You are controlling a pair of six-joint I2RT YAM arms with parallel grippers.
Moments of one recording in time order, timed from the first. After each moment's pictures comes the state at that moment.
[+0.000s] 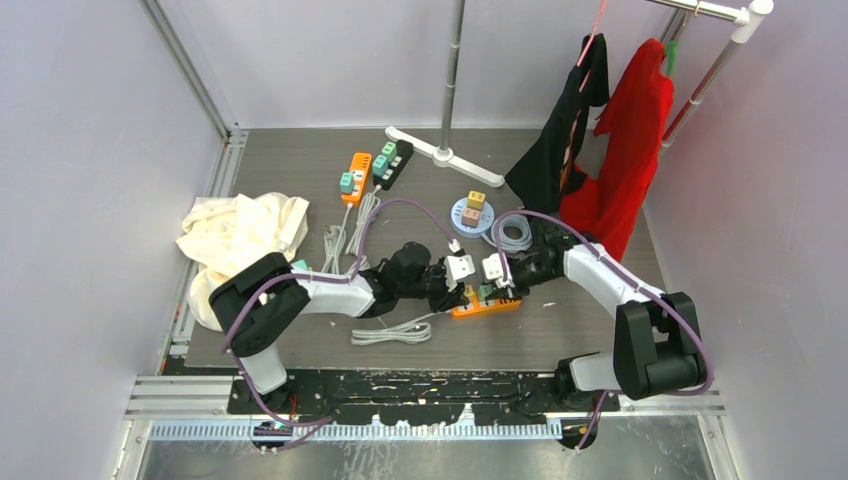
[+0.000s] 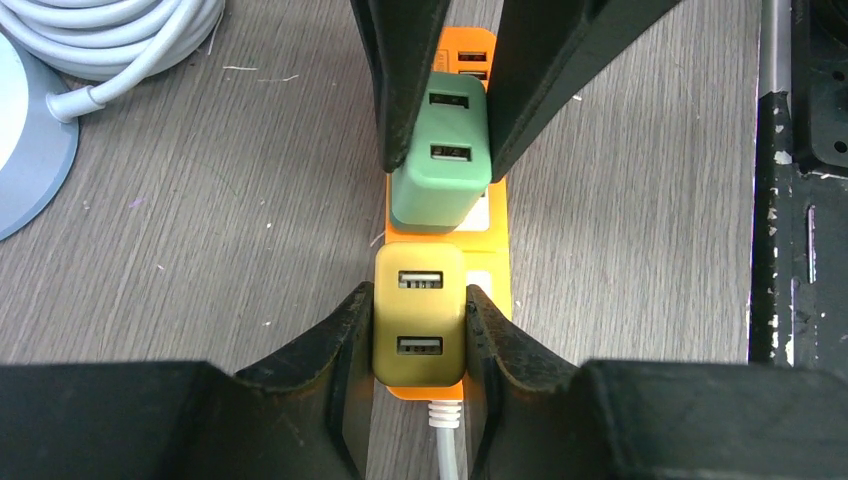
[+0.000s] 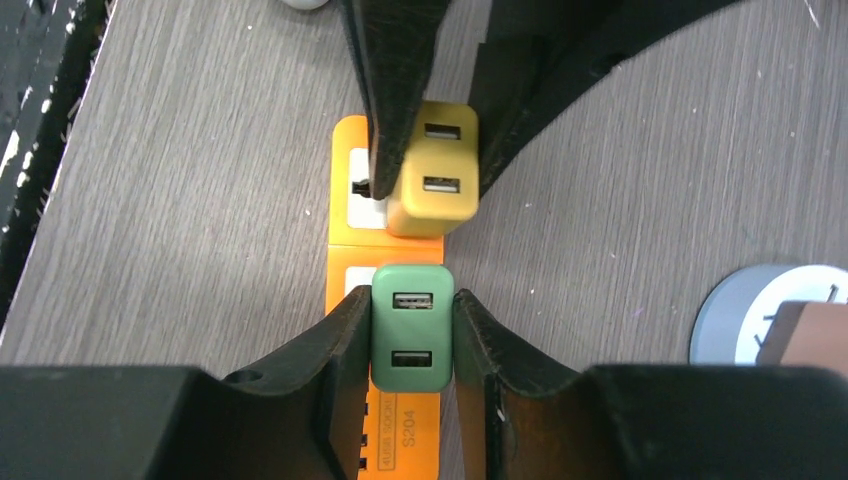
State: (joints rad) left arm -0.96 1.74 0.79 0.49 0.37 0.16; right arm 0.19 1.35 0.75 -0.75 -0.94 -1.58
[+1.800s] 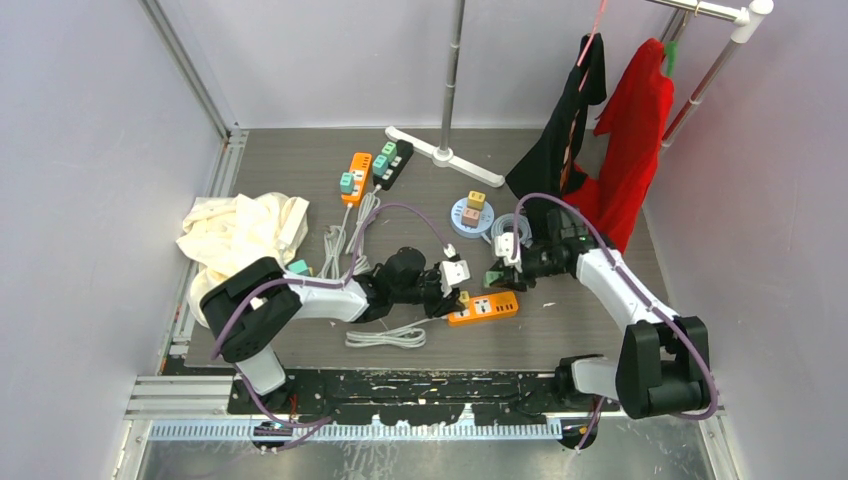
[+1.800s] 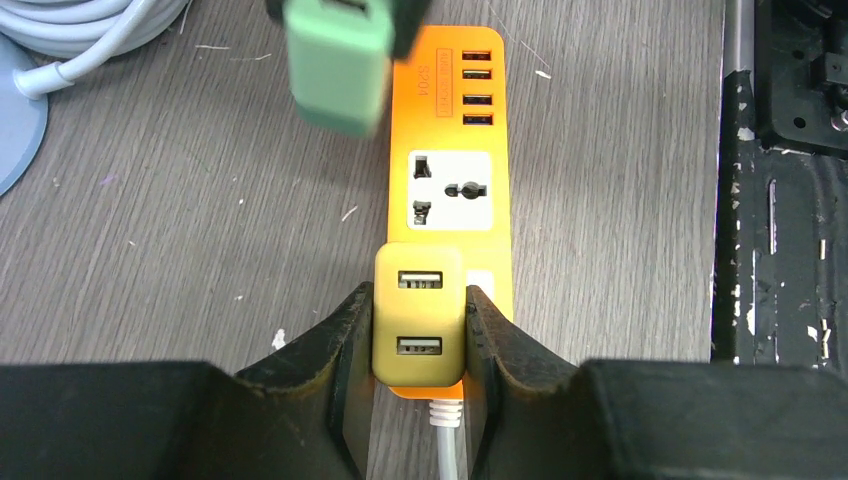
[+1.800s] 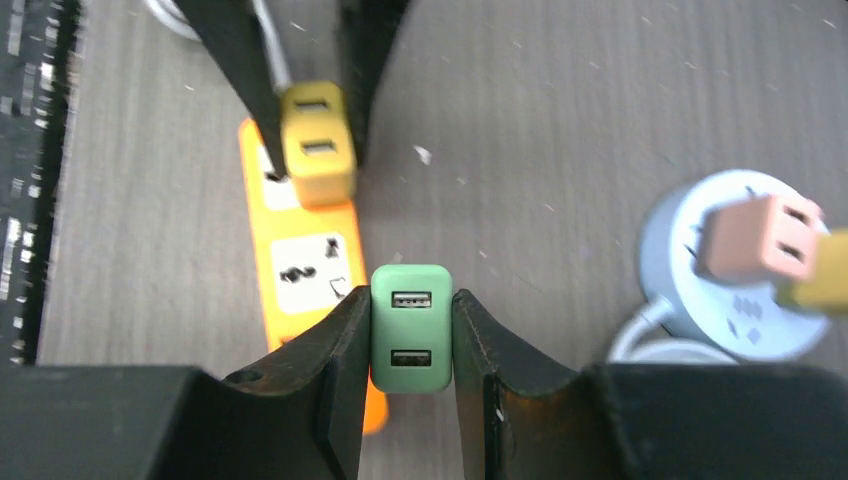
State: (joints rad) left arm -0.96 1.69 0.74 0.49 0.38 0.15; right arm 0.14 1.25 0.74 -0.69 -0.99 -1.34
